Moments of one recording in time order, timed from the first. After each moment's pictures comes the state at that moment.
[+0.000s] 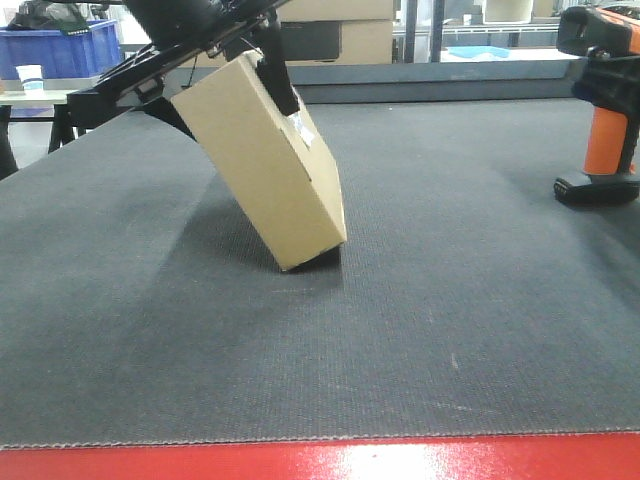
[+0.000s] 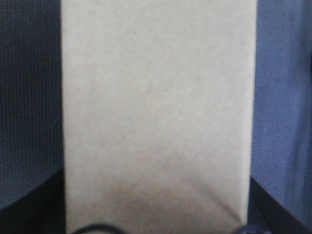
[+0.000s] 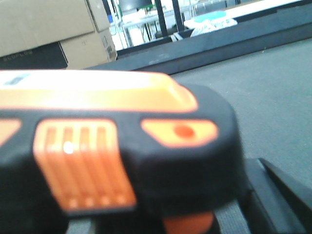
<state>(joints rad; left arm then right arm) -0.38 1.90 -1.67 -0.31 0.95 -0.37 -0.13 1.91 -0.86 0.07 -0.94 0.23</state>
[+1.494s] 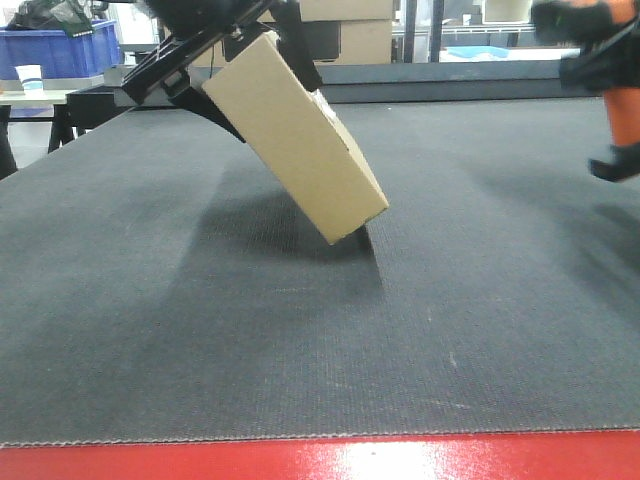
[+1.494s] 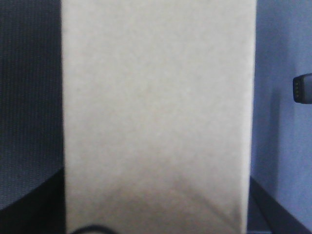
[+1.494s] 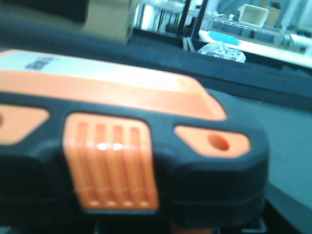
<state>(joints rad) -0.38 1.90 -1.67 -0.43 0.89 -0.37 -0.11 1.77 -0.87 0.02 -0.76 -0.11</state>
